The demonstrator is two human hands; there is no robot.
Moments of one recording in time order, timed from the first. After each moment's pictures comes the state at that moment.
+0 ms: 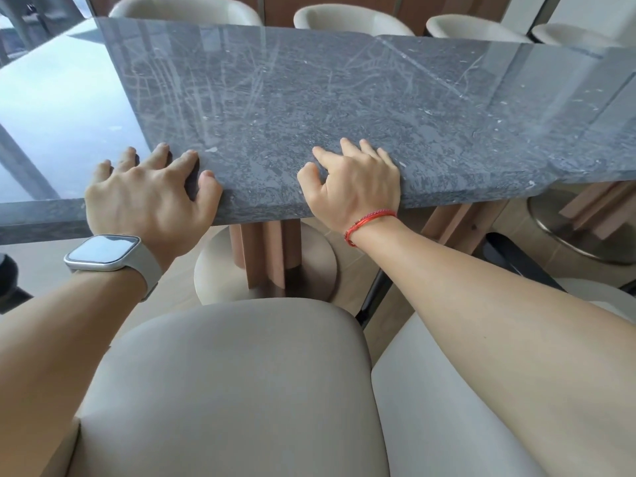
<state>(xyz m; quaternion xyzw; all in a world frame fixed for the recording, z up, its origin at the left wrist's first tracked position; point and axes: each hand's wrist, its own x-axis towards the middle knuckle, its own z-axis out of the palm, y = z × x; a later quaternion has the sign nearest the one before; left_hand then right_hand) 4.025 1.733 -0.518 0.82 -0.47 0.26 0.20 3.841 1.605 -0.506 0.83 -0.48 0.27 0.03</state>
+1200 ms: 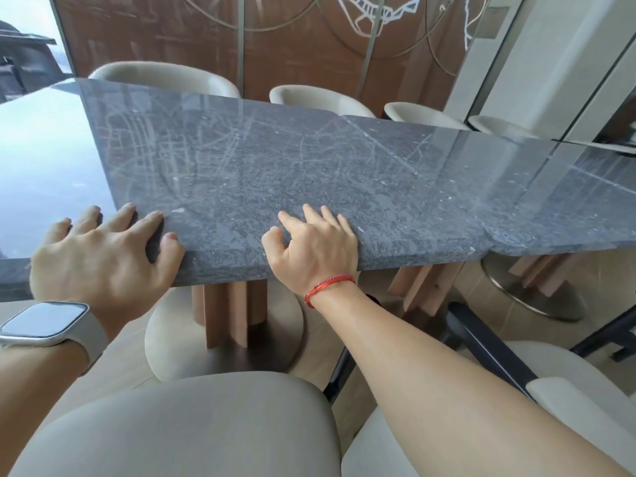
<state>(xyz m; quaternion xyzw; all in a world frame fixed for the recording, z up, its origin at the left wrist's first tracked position) 4.041 1.707 -0.520 0.83 -0.45 0.24 0.20 3.853 1.589 -0.503 0.83 -0.48 0.28 0.02</state>
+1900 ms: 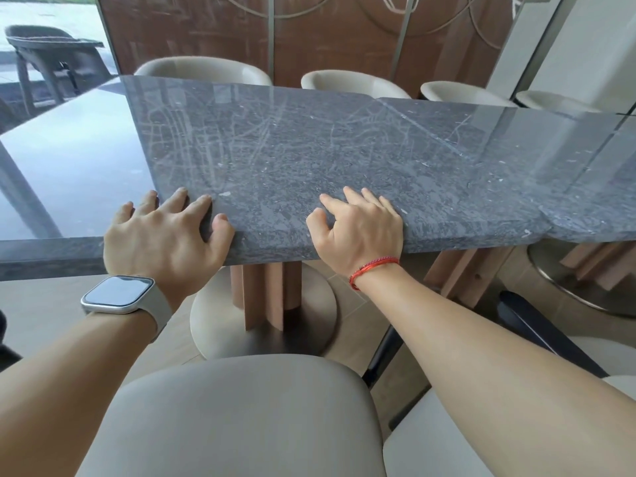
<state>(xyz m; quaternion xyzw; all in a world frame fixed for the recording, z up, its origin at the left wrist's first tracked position) 4.036 1.707 -0.511 0.83 -0.46 0.23 0.21 3.858 1.581 -0.509 0.82 -0.47 0.33 0.02</state>
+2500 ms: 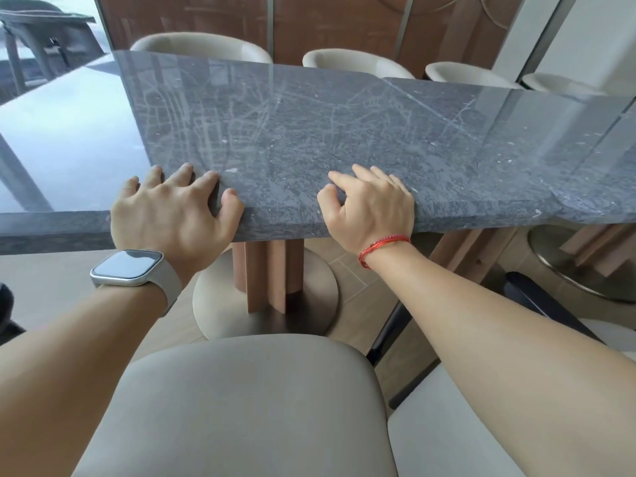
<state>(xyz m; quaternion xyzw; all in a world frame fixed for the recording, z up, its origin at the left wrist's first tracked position) 4.044 1.703 -0.519 0.82 -0.47 0.25 0.22 3.859 1.573 -0.513 0.82 -0.46 0.33 0.05</state>
